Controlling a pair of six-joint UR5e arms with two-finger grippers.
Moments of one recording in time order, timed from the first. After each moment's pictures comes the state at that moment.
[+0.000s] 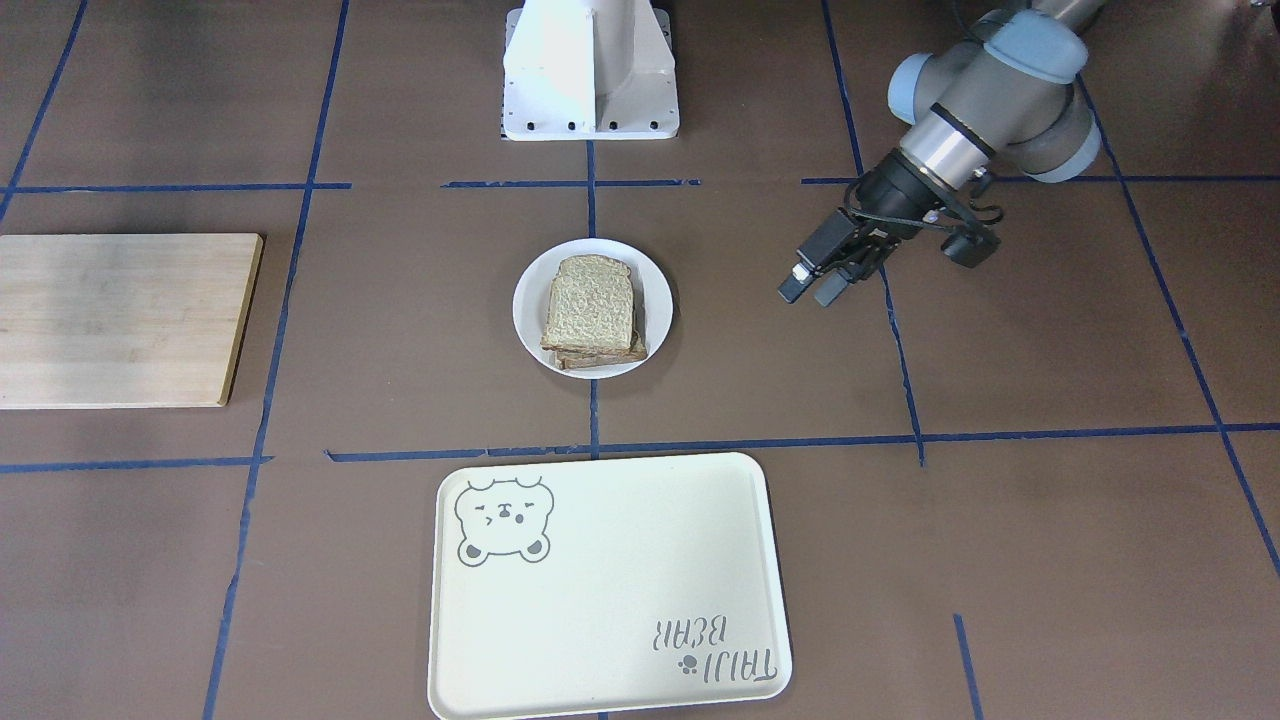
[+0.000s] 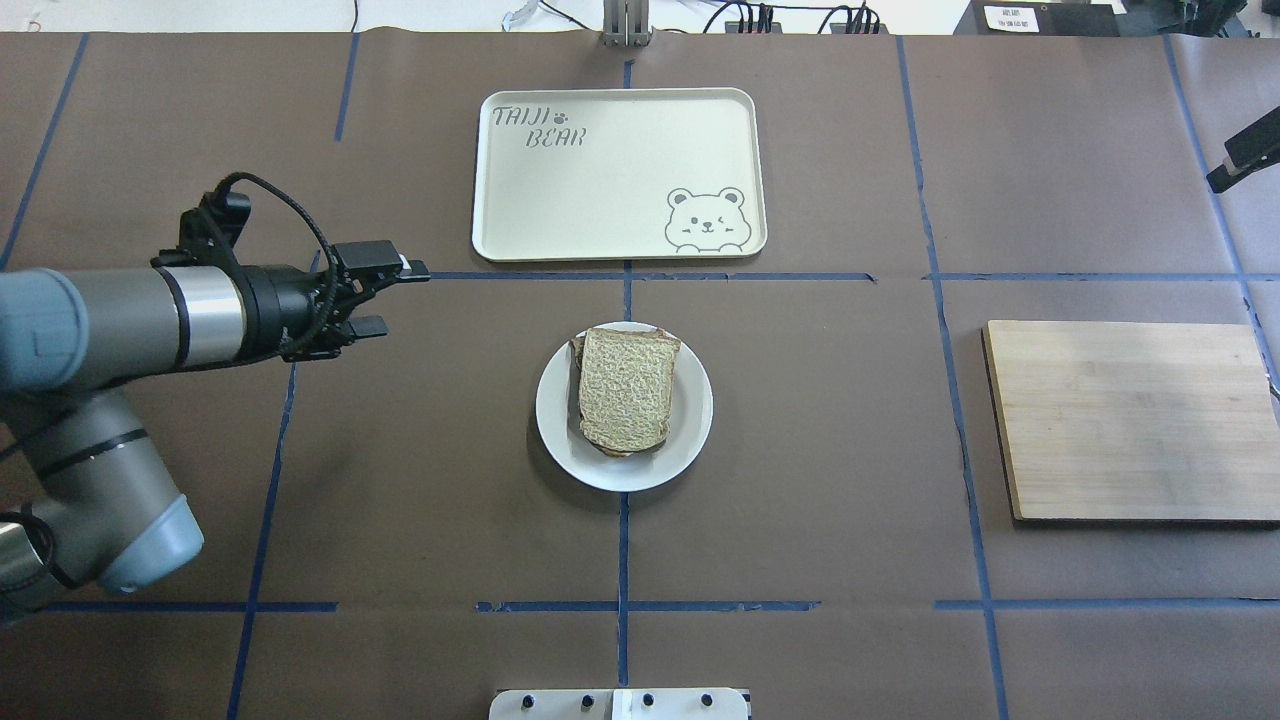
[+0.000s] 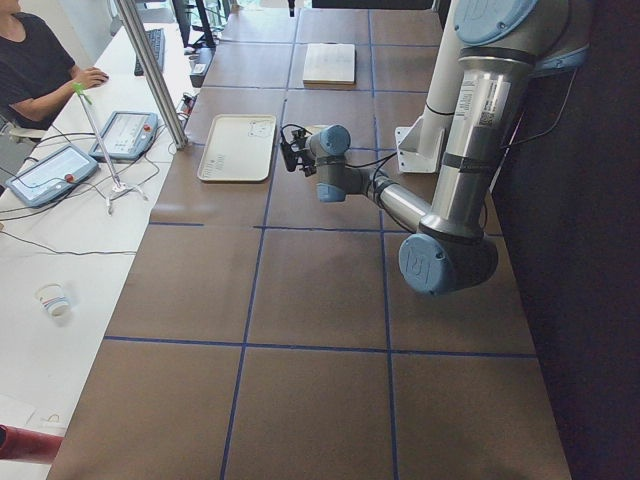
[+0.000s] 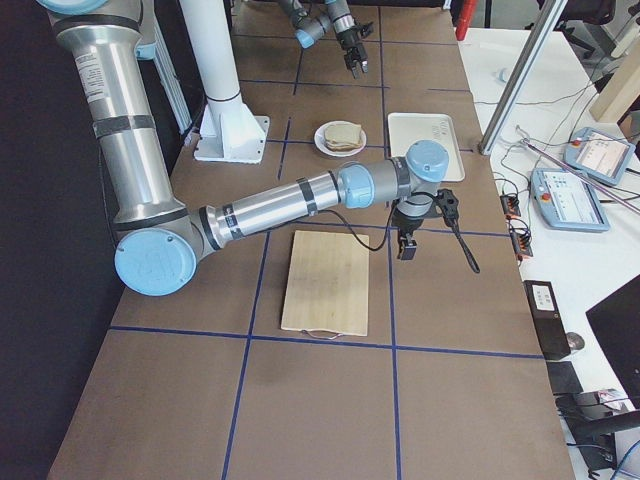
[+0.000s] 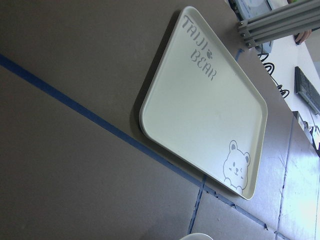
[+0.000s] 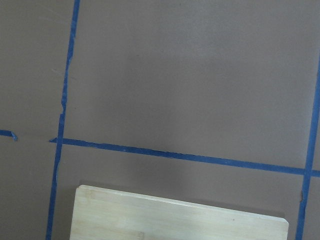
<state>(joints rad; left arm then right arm) -0.61 -1.79 -1.74 -2.69 -1.72 -1.88 1.40 -1.36 1.70 -1.69 2.41 0.18</state>
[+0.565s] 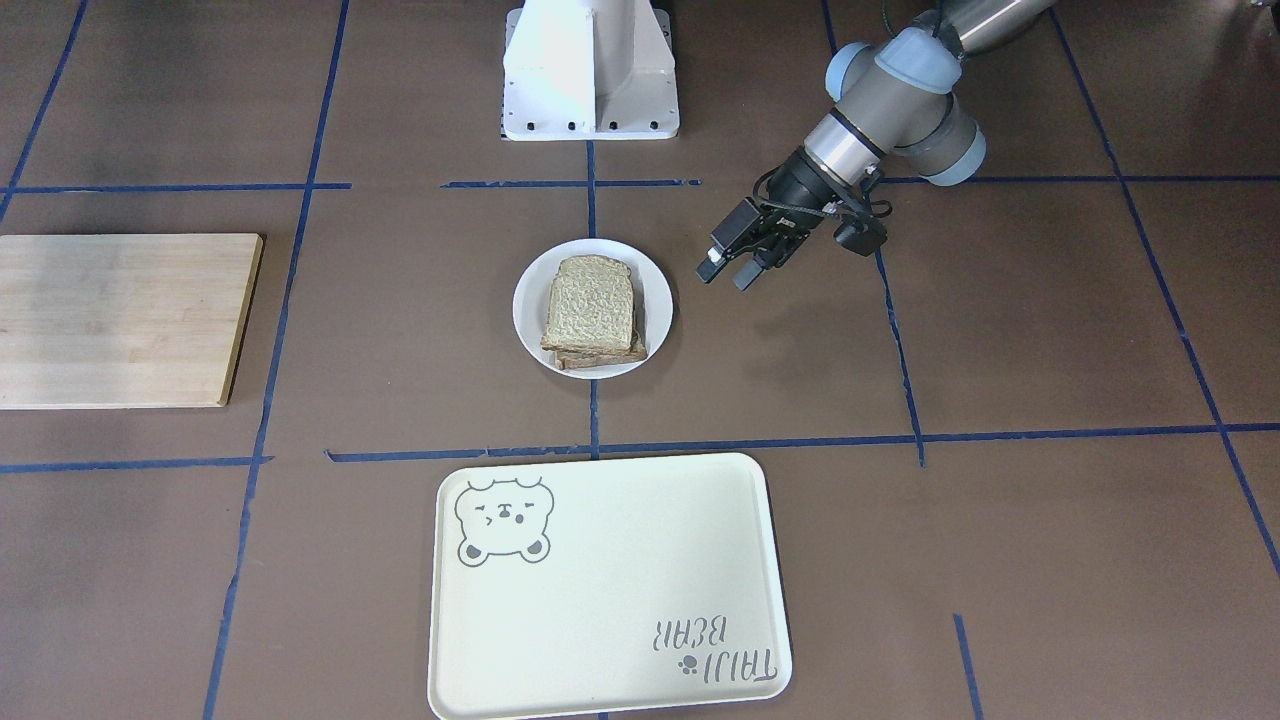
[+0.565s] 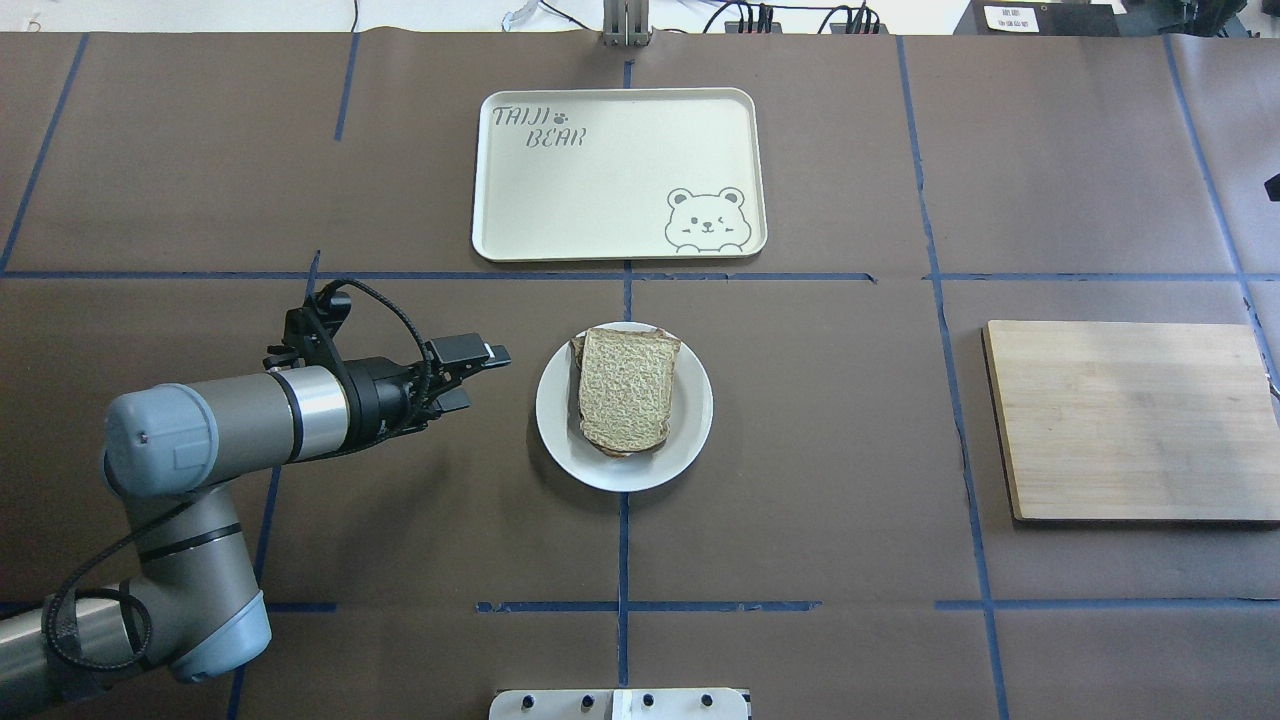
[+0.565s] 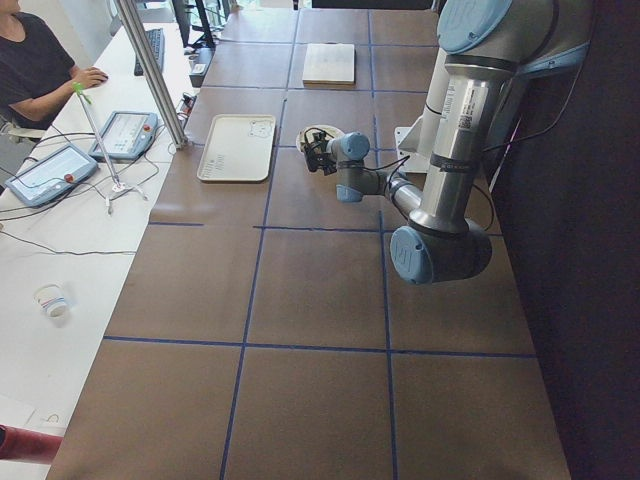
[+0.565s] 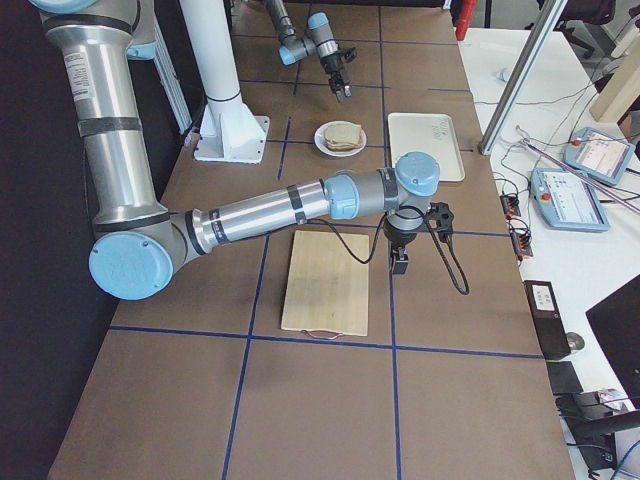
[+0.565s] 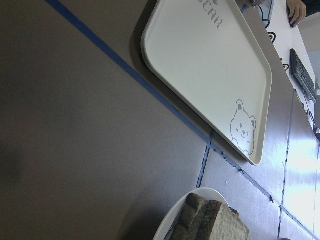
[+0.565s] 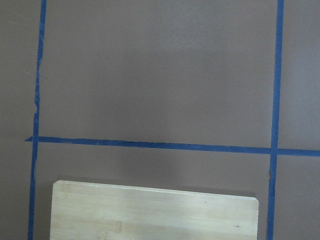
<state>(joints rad) -0.45 -1.85 -1.65 -2.75 -1.59 -1.88 1.45 -1.41 1.72 -1.69 2.41 0.19</state>
